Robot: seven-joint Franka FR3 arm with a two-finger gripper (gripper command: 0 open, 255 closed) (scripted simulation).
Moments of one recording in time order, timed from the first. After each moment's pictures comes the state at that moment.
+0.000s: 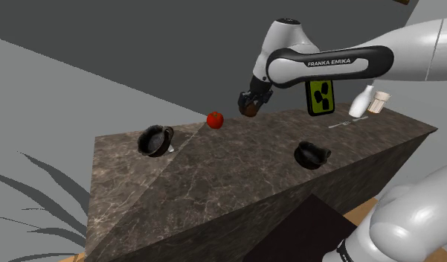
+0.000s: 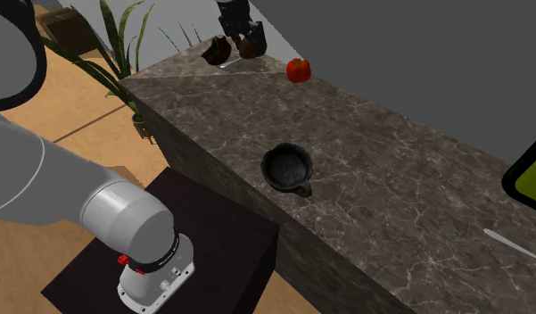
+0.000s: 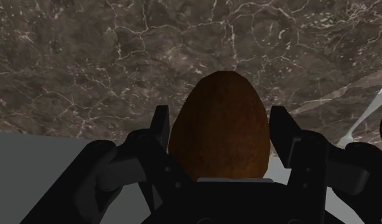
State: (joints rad) arm -0.01 -0.25 0.09 -2.12 -0.12 2.13 0.28
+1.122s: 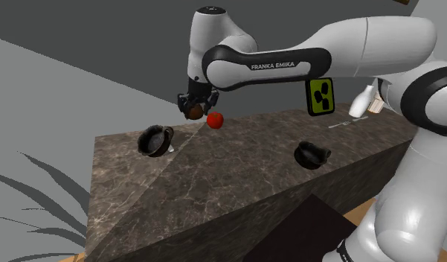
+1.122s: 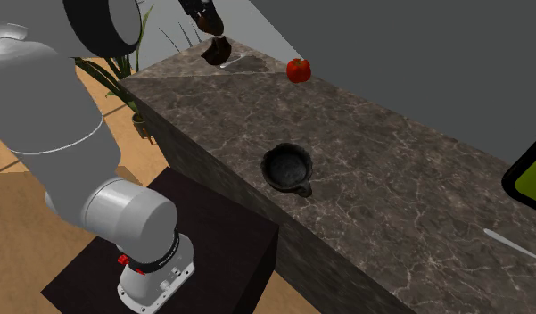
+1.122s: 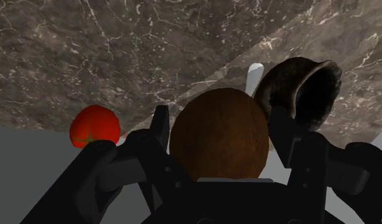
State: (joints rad) arm 0.16 0.15 0.31 -1.64 -0.28 1.98 0.69
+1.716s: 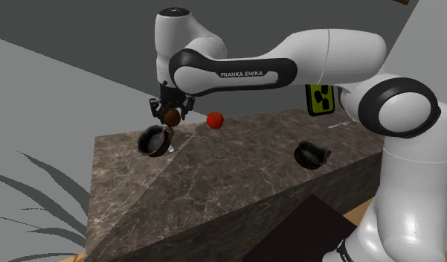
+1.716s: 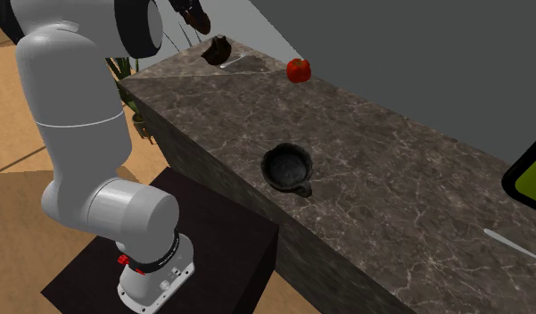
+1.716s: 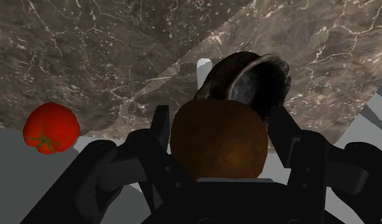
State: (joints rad) arm 0.27 0.38 0.34 -1.36 -0.38 1.89 0.81
